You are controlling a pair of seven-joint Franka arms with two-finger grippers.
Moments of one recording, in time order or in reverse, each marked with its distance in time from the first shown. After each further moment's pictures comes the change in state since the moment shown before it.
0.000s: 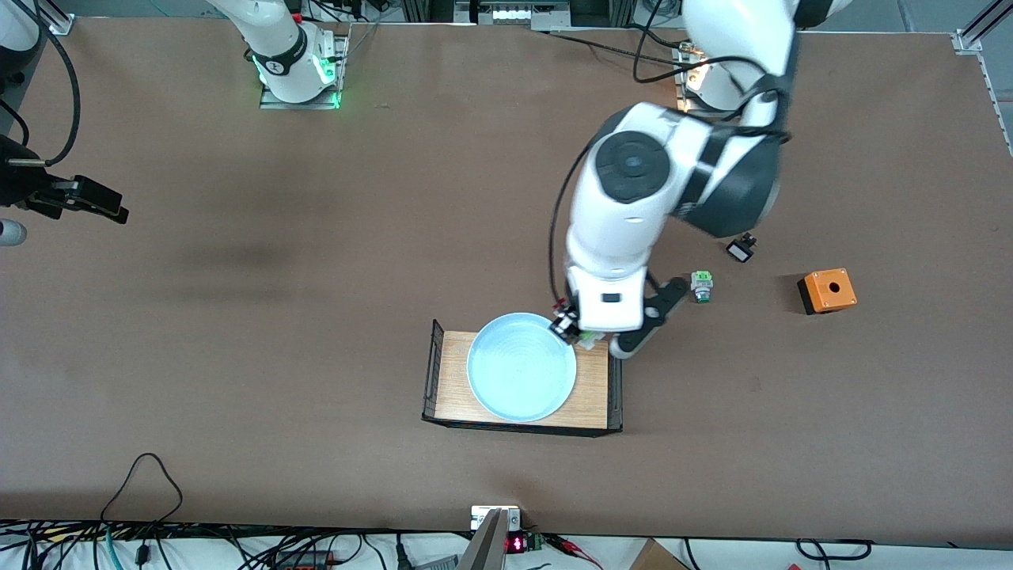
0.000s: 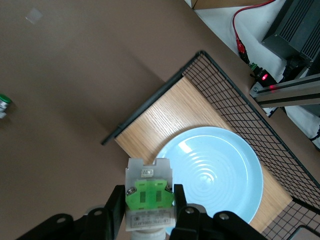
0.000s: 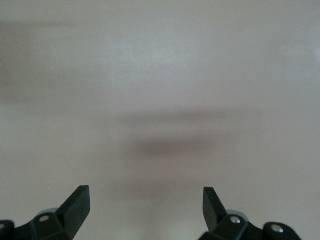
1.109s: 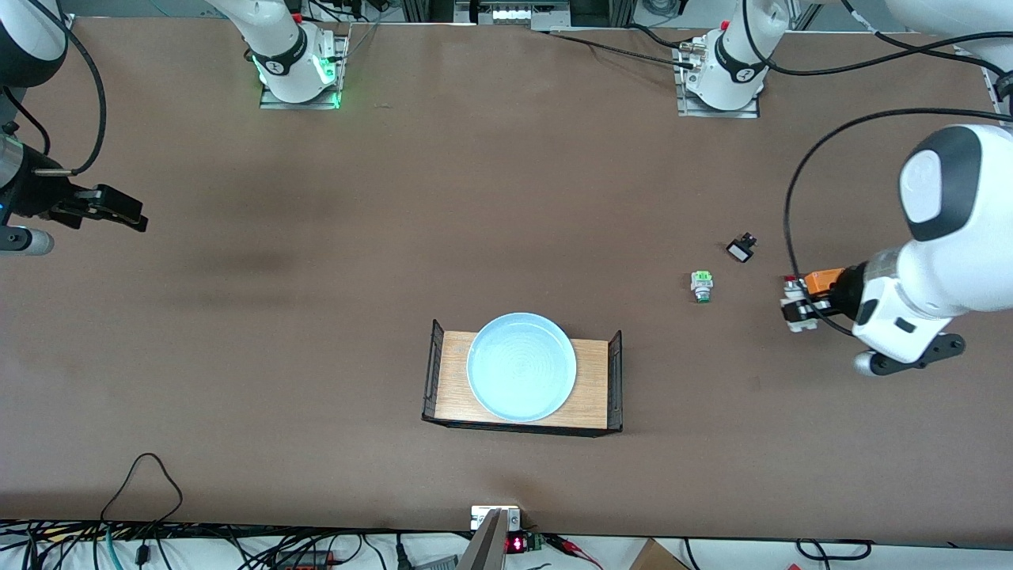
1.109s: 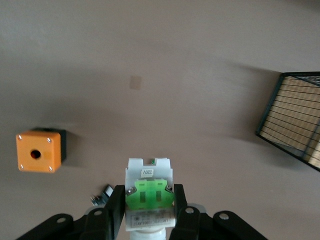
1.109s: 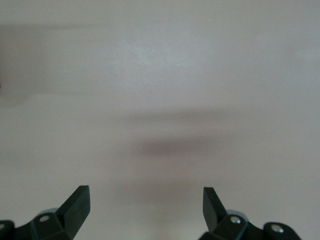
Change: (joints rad) left arm 0.388 -0.298 0.012 -0.501 -0.051 -0.033 1.017; right arm 0.037 0.021 0.012 0.007 0.030 0.015 0.062
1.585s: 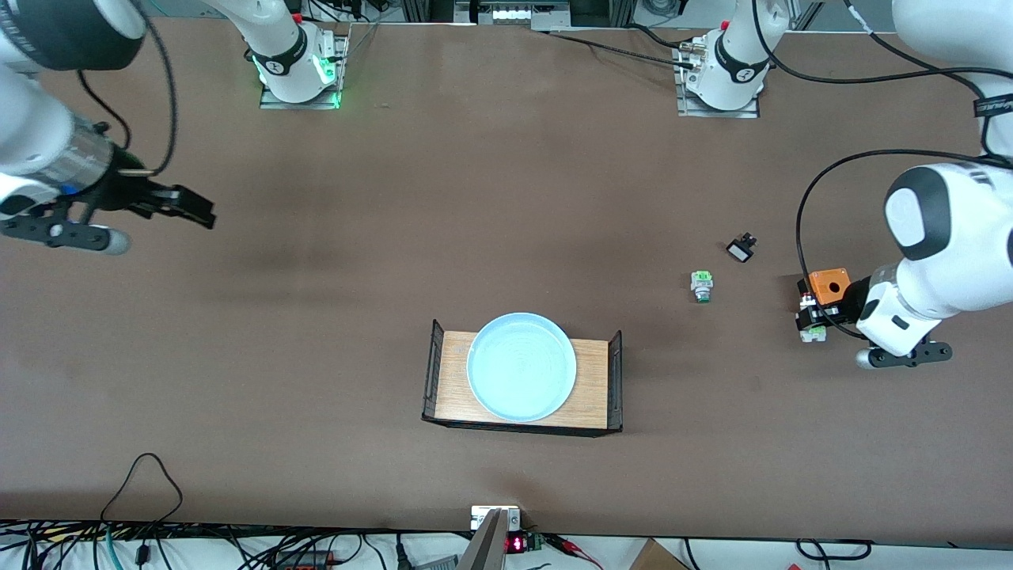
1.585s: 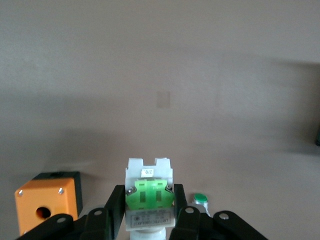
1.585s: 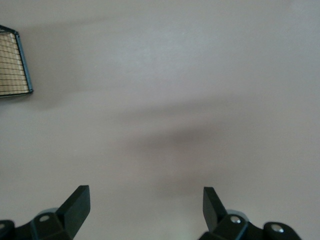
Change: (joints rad) left arm 0.051 -0.052 -0.003 -0.402 -0.027 0.441 0.240; right arm 0.177 0.001 0.007 0.001 0.016 -0.028 0.292
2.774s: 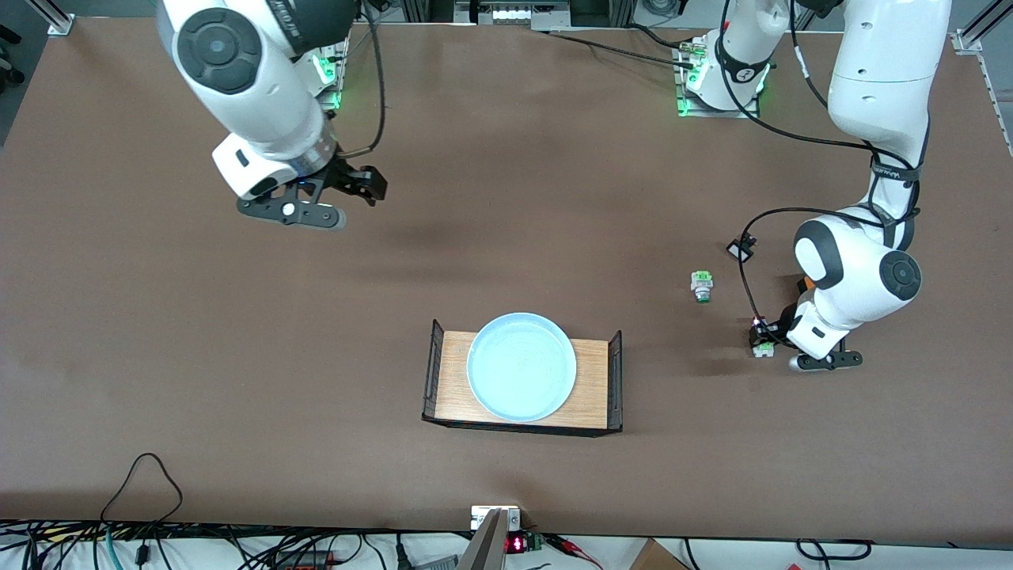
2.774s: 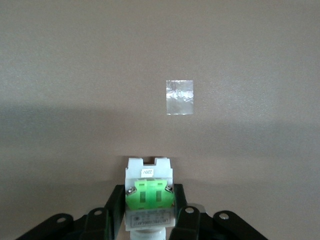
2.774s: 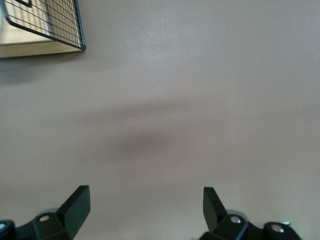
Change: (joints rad) left arm 0.014 0.214 -0.048 -0.152 -0.202 0.403 0.210; right arm 0.347 0.121 0.004 0.064 0.013 0.010 0.343
